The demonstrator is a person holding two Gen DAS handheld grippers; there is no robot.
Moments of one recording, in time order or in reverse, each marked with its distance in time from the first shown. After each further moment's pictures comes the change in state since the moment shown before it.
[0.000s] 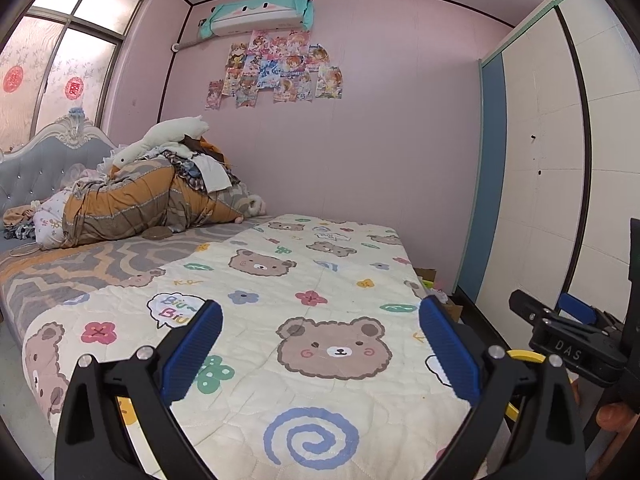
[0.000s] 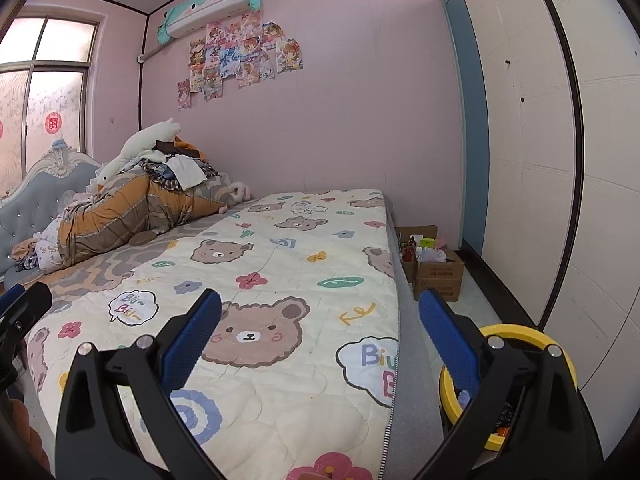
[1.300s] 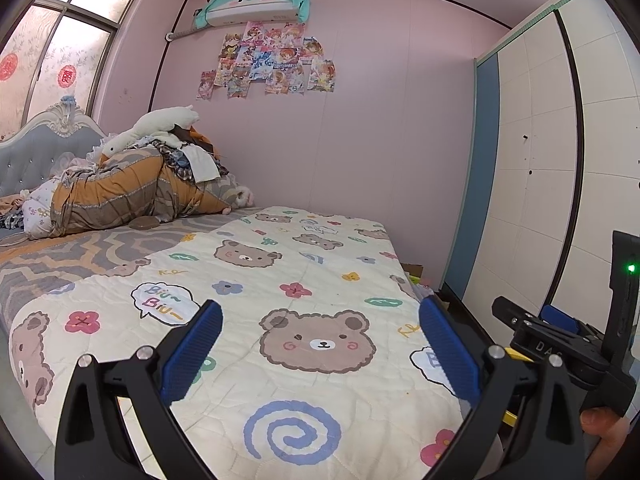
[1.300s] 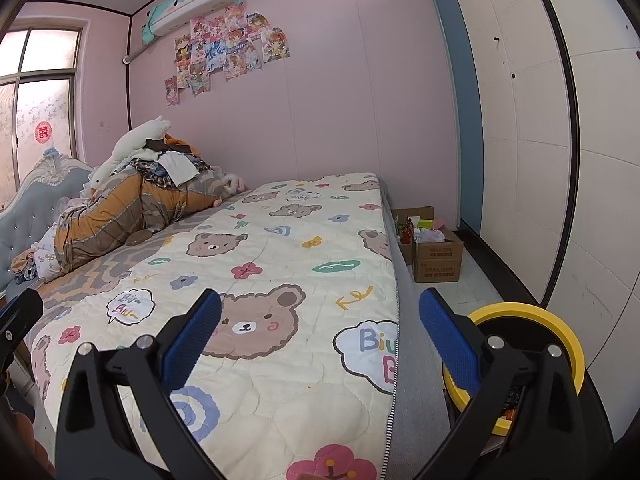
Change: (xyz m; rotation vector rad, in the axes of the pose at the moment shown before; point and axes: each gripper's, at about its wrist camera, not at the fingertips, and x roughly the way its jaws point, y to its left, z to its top) left arm 0.006 -0.005 -0.005 -0.024 0.024 -0.043; right arm 0.014 -0.010 -0.014 0.048 0.044 -0.010
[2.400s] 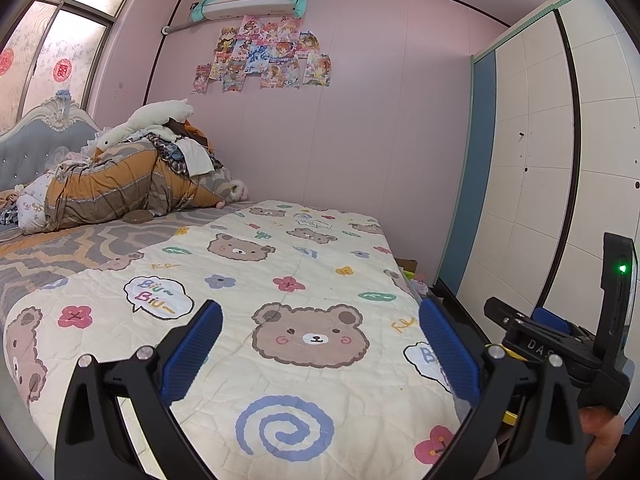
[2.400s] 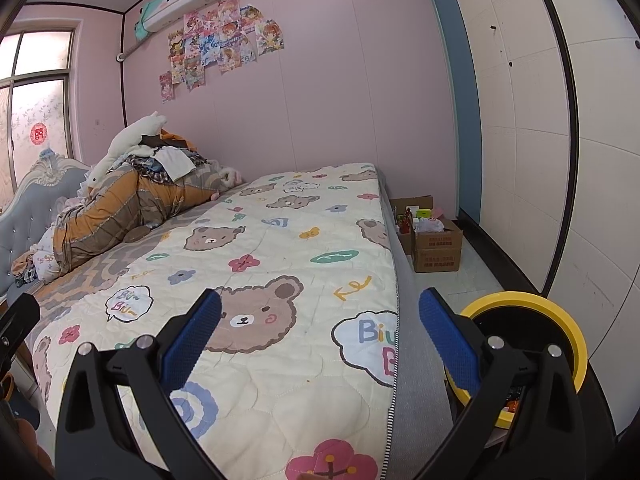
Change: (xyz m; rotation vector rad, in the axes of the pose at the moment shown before) left arm 0.003 0.001 0.000 -0.006 0.022 -0.023; right arm 0.005 0.001 -0.008 0.018 0.028 -0.008
